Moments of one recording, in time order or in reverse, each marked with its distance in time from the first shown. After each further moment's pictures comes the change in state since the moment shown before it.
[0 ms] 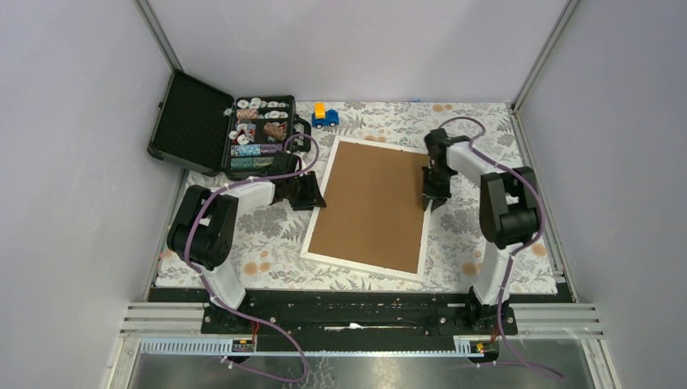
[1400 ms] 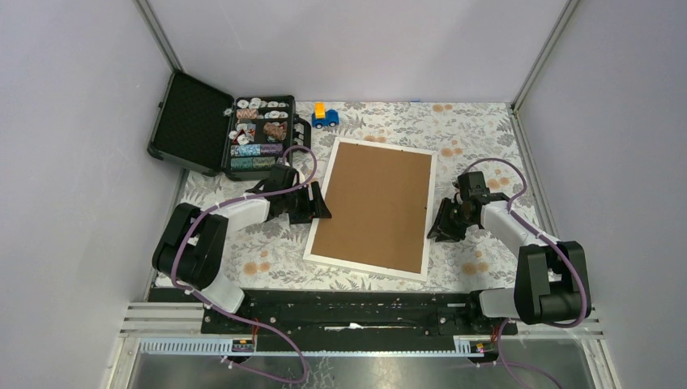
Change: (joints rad) left arm -0.037 -0.161 -0.177 0.061 0.034 -0.053; right arm -0.088 -0.552 -0.599 0.243 -0.188 0.104
